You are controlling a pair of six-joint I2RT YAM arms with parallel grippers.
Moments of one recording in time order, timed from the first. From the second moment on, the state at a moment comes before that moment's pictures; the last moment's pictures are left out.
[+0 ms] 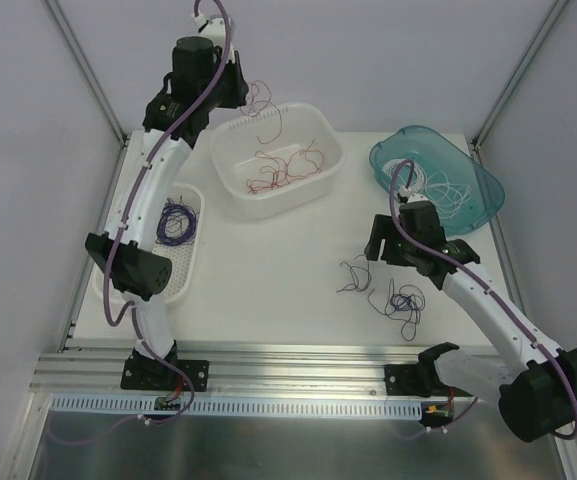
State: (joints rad) left arm -0.34 1.85 2.29 -0.67 -0.01 -0.16; right arm 0.40 1.08 0.85 -0.60 0.07 0.45
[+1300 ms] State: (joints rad) left arm -0.58 1.49 1.10 -0.59 0.19 -0.41; right arm 0.57 1.35 0.79 -0.50 0.00 0.39
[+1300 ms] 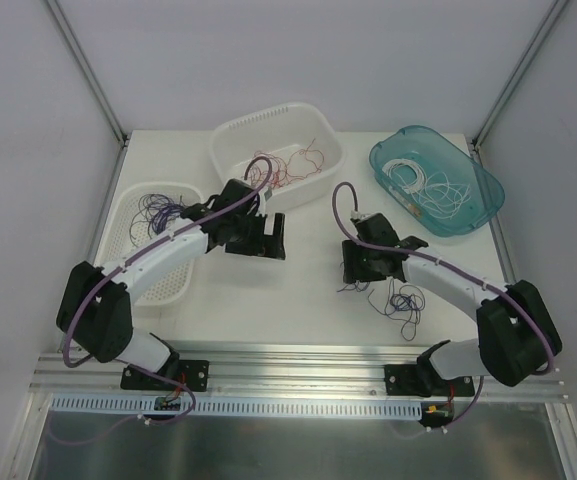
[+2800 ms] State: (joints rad) left arm -0.59 1.45 1.21 -0.46 0.45 -0.83; right arm 0.79 1.29 1.01 -0.27 -0.33 0.24
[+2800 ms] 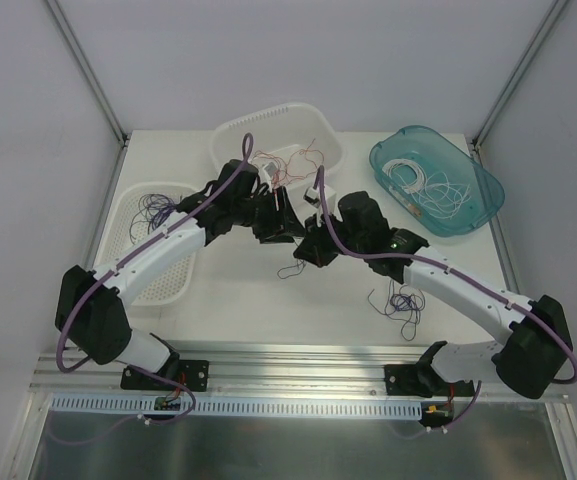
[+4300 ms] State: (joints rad) left arm -0.13 1.21 1.47 -0.56 0.22 -0.50; right arm 0.78 0.96 1.02 -0.50 0.06 0.17
